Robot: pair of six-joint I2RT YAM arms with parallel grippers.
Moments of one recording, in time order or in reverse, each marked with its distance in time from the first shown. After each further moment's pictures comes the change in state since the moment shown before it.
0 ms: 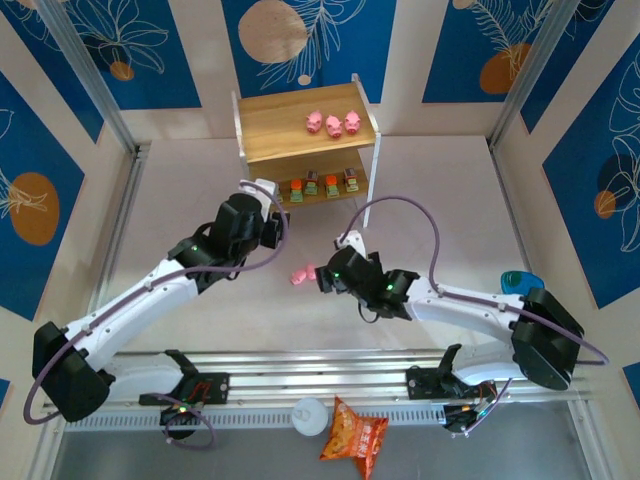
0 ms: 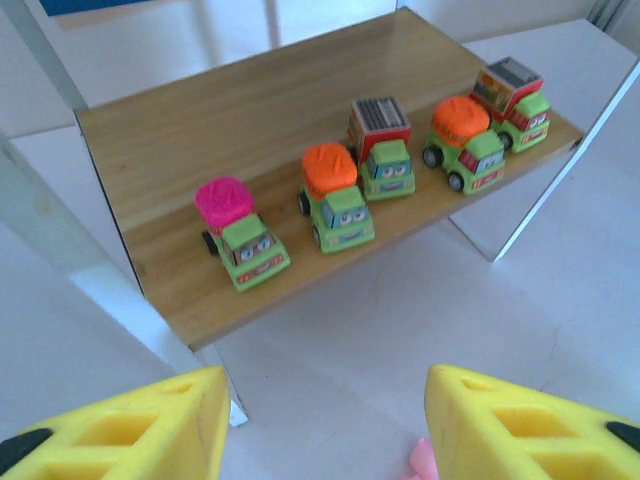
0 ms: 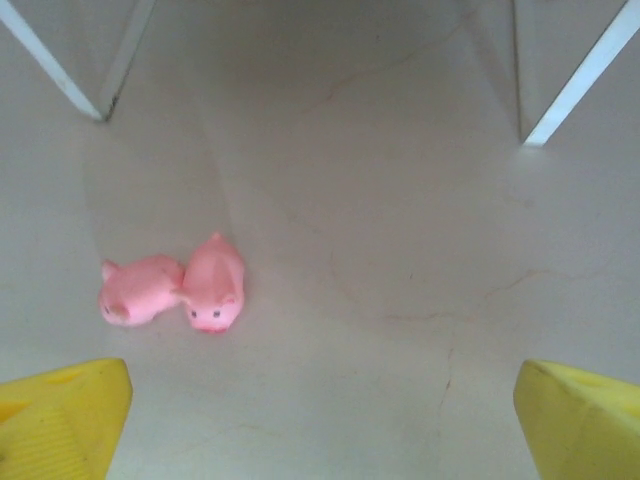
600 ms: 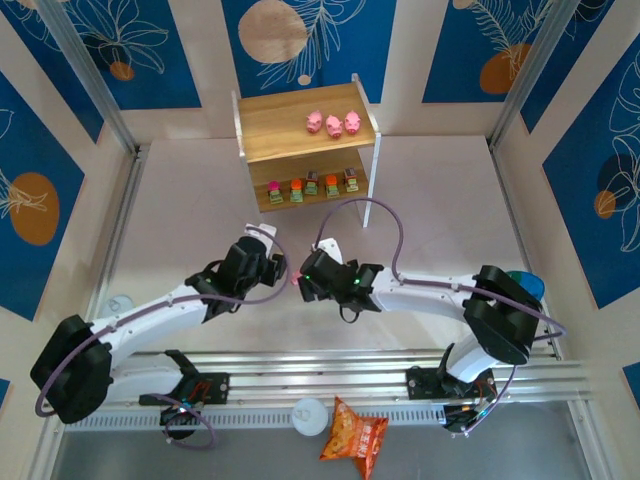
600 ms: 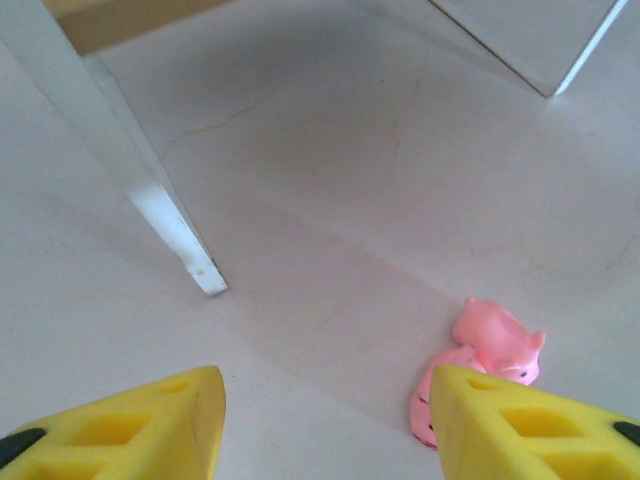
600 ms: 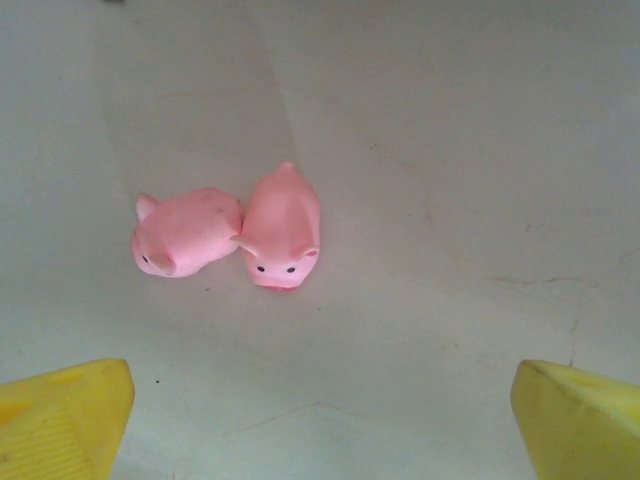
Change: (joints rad) left arm -0.020 -0.005 -0.394 0.269 0.027 -0.023; right arm 0.037 0.236 0.152 -0.085 -0.078 0.067
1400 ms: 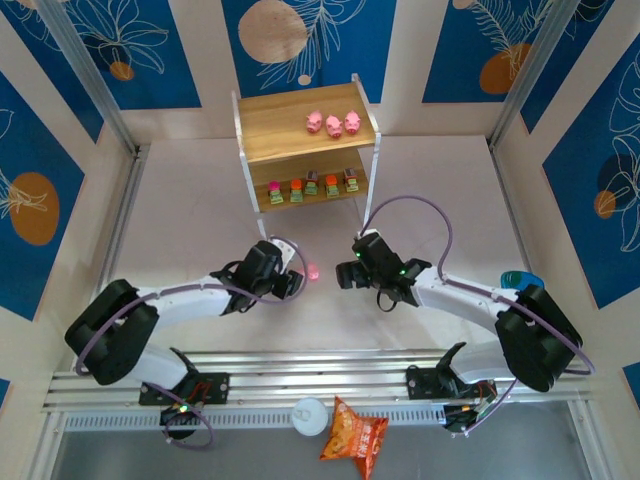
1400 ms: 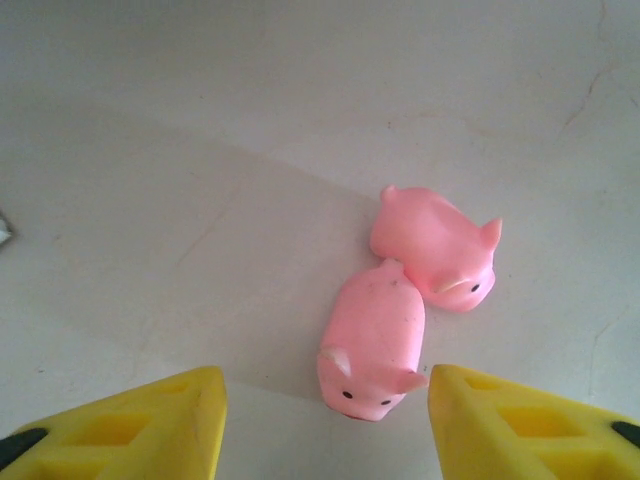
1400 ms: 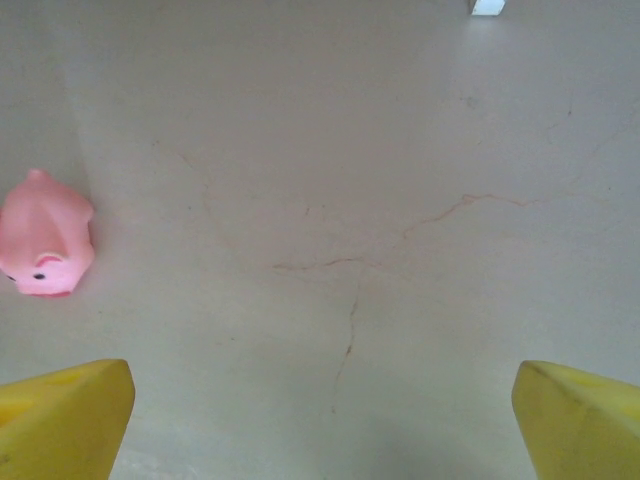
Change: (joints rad) left arm 0.000 0.256 -0.013 0.114 0.221 0.060; right arm -0.307 -0.222 -0.251 0.113 -0.189 -0.175
